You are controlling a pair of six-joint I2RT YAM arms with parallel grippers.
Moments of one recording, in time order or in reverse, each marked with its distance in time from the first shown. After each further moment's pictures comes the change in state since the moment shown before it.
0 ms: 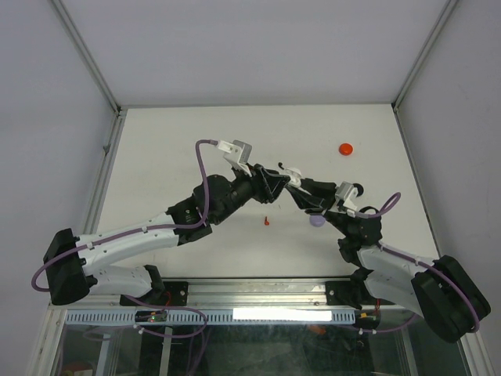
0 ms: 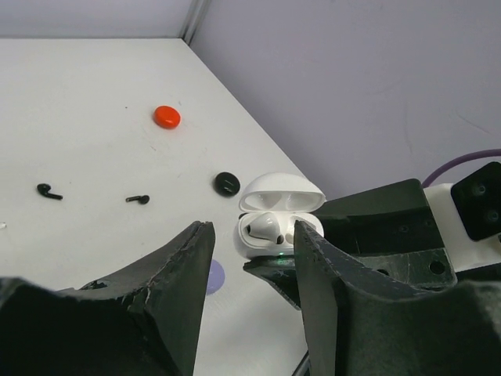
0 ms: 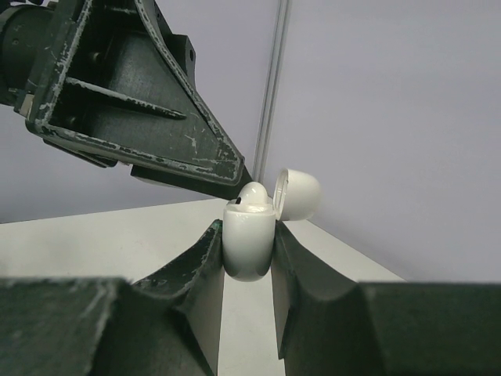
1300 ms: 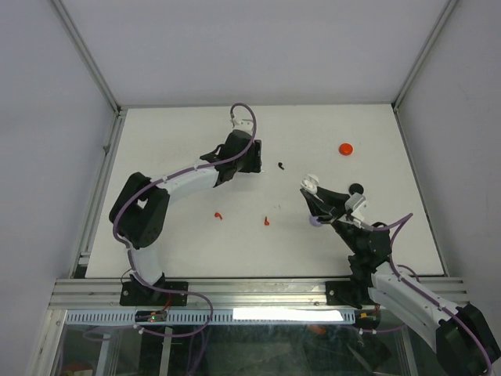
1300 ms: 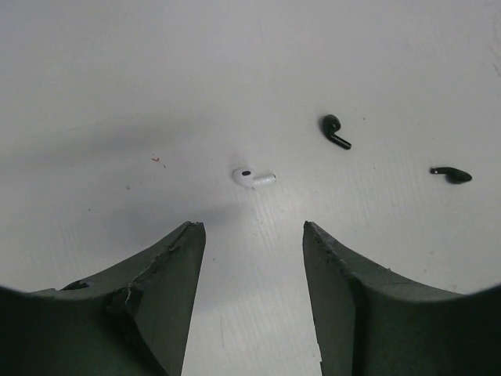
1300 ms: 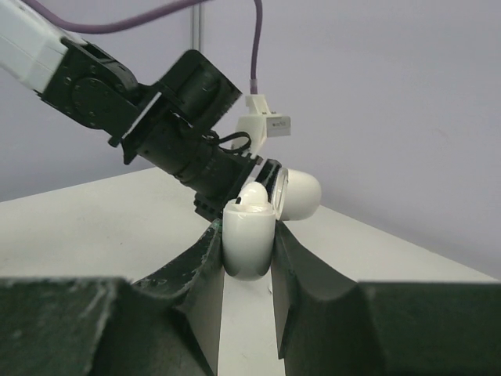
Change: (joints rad) left arm 0.416 0.575 0.330 -0.407 0.090 0.103; right arm 0.000 -0.409 -0.134 -0.395 0.214 -0.091
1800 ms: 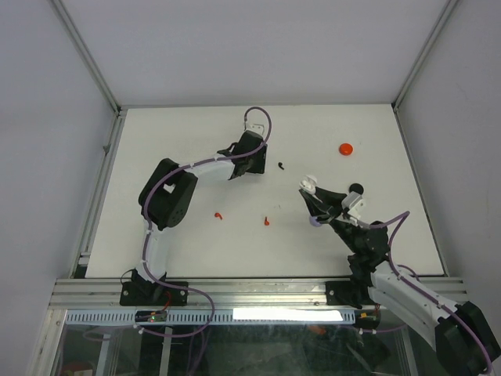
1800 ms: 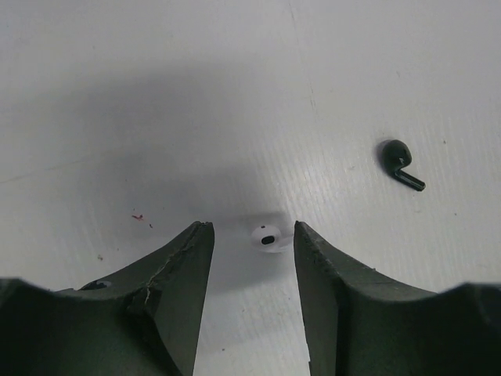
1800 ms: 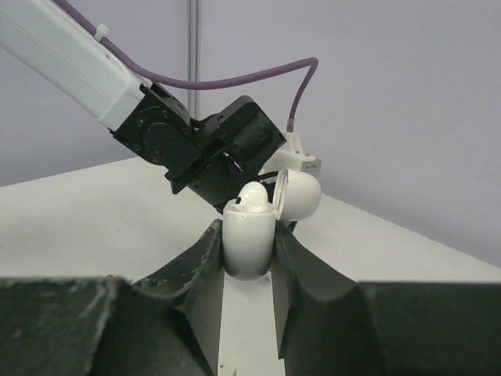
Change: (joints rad) left arm 0.021 0.319 0.211 -0.022 -0.002 0.058; right arm 0.000 0.017 0.000 -0.022 0.002 -0.014
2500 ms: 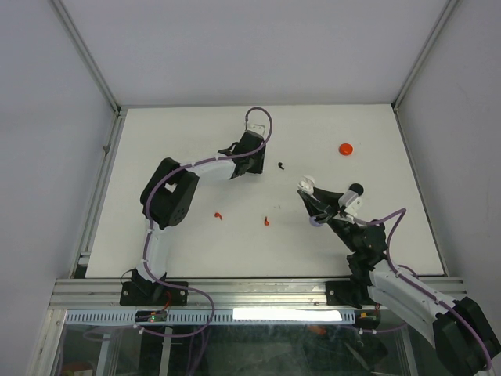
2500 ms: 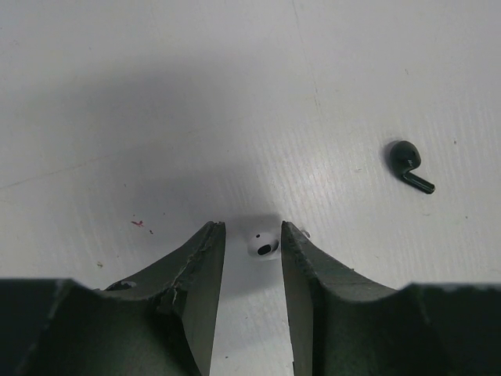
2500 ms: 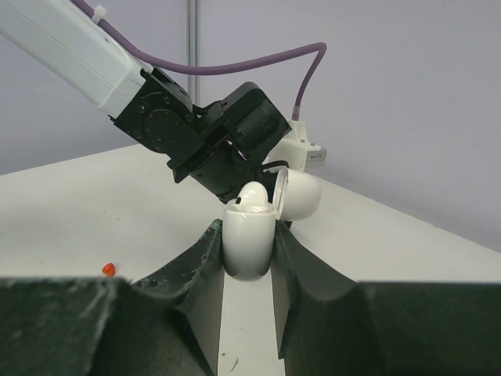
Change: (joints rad) left arm 0.002 0.033 0.033 -0.016 0.001 0.017; right arm 0.000 0.039 0.000 0.000 -0.001 -0.001
